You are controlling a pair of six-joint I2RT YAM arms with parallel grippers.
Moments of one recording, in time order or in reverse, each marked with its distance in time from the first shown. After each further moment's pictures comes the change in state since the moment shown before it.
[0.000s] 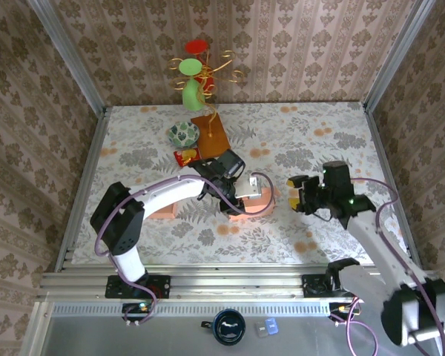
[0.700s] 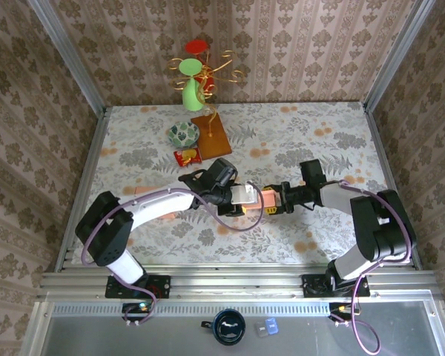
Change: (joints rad) left arm -0.014 -0.124 -0.223 0.316 -0.033 0.119; right arm -0.035 0.642 0.003 0.362 -0.631 0.113
